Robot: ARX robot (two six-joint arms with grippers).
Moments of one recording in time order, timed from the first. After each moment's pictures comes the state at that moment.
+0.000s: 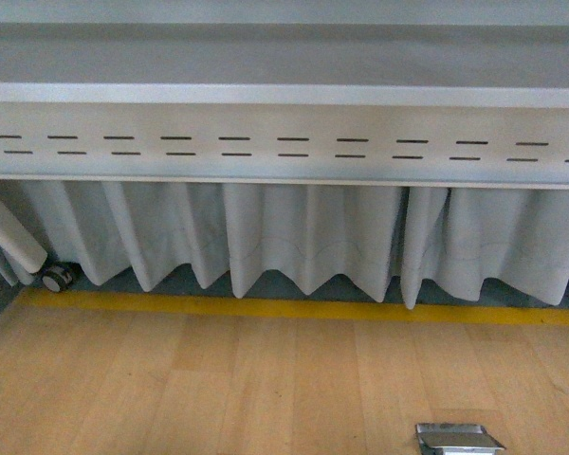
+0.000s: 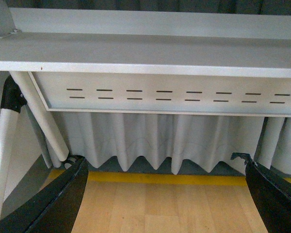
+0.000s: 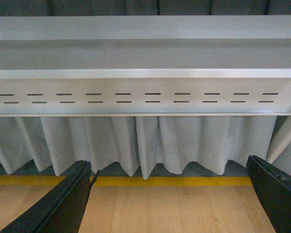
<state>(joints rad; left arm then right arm) 0.00 0.01 0.01 0.00 0.00 -0.01 0.00 0.00 0.01 0.00 0.00 -0.01</state>
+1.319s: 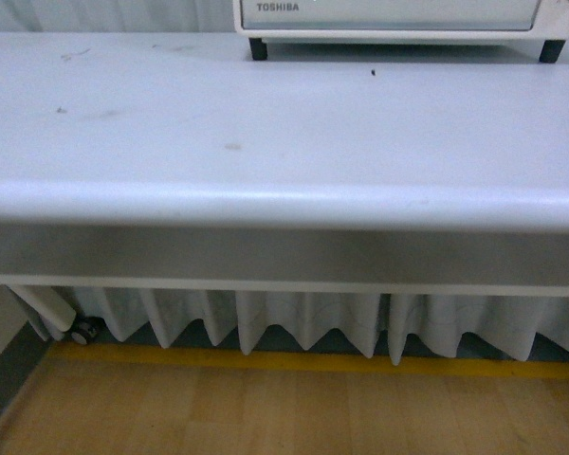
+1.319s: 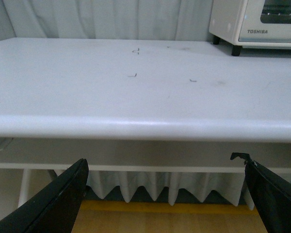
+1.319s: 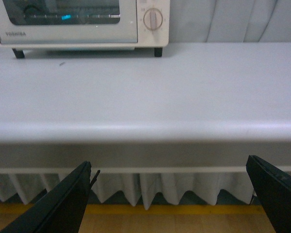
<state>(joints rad) 0.00 0.01 0.01 0.00 0.00 -0.01 0.00 0.00 0.01 0.00 0.00 -0.01</state>
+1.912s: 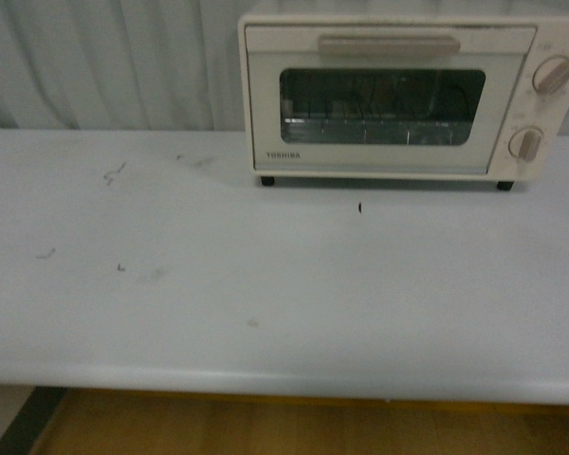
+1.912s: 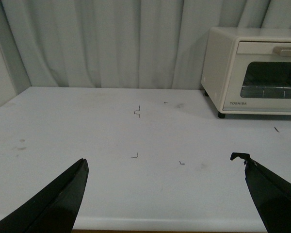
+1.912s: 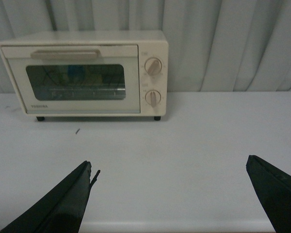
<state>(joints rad) 0.00 0.01 0.01 0.00 0.00 -0.01 0.00 0.00 0.01 0.00 0.00 -0.01</state>
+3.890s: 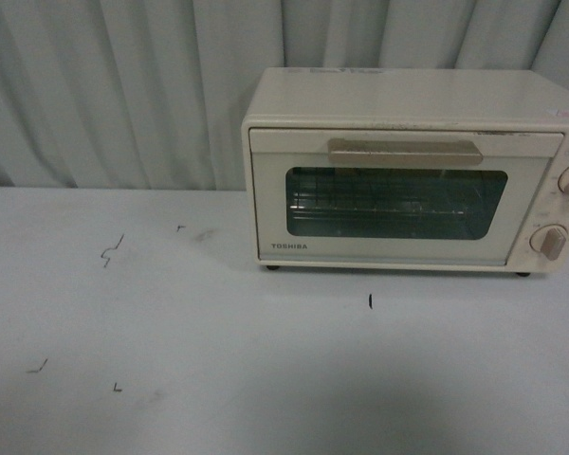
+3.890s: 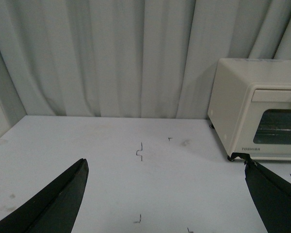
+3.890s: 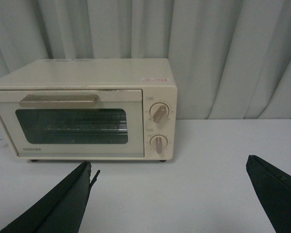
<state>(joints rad) 0.00 0.01 0.01 -0.01 0.00 -0.01 0.00 0.00 0.01 -0.01 0.00 -0.01</state>
